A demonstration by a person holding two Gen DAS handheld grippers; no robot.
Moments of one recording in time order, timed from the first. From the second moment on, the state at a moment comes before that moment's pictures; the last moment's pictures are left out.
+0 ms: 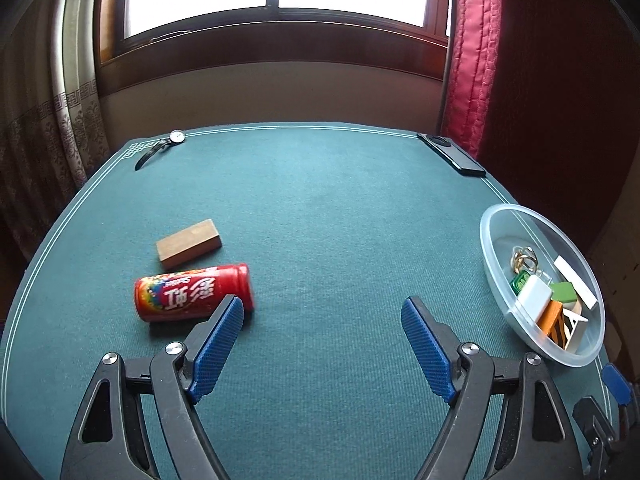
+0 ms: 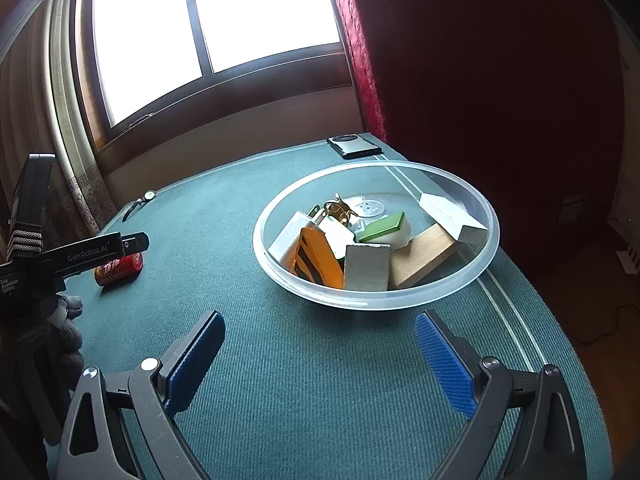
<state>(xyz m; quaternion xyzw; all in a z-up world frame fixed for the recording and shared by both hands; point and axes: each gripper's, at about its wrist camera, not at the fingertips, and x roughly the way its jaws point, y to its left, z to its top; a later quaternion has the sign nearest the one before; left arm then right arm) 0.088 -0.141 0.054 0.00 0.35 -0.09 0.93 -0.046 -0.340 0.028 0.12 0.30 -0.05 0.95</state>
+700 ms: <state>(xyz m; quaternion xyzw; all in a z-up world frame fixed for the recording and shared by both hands) 0.124 -0.074 0.035 -0.03 0.36 -0.01 0.93 -0.044 -0.316 0.024 0.11 0.32 -0.03 0.94</state>
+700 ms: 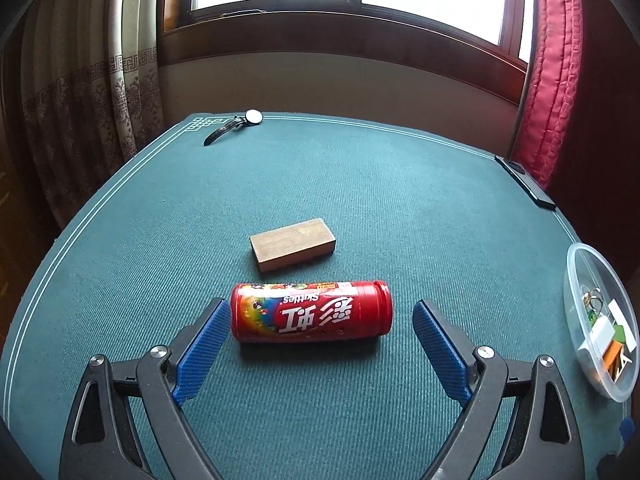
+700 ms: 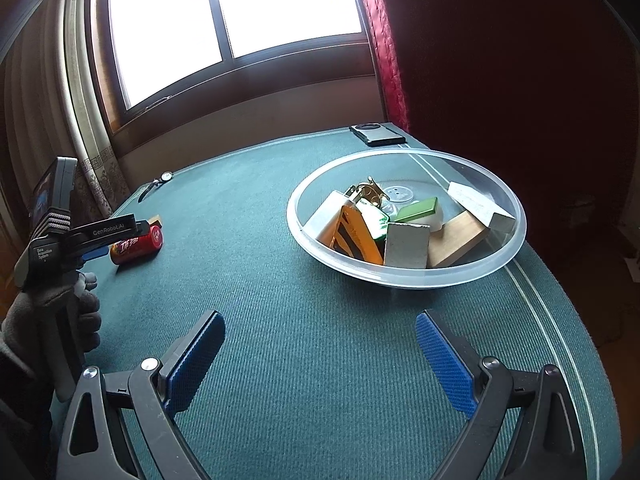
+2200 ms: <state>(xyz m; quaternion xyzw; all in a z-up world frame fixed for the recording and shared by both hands) 0.117 -0.015 0.029 -0.08 0.36 -0.01 0.93 -0.016 -0.279 0.032 0.09 0.34 0.00 0.94</state>
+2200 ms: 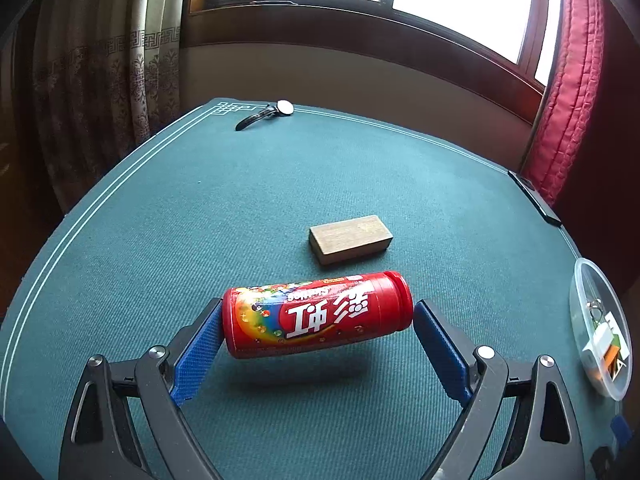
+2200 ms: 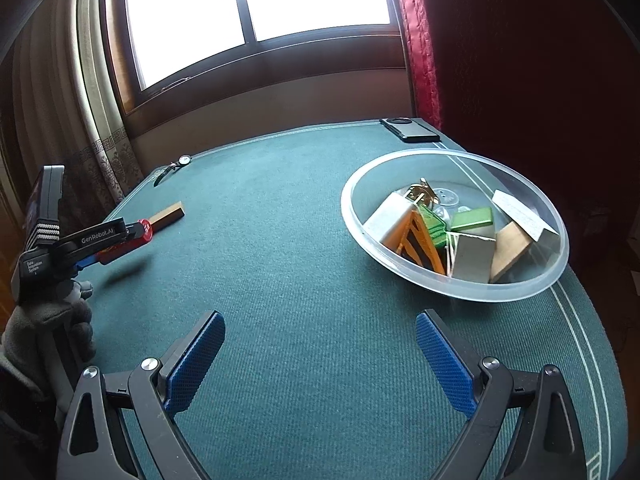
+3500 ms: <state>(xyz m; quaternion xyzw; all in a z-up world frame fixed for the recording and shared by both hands) 0.096 0.071 0.018 -0.16 0.34 0.09 0.92 0.161 -0.132 0.028 -0.01 0.41 0.16 0.90</state>
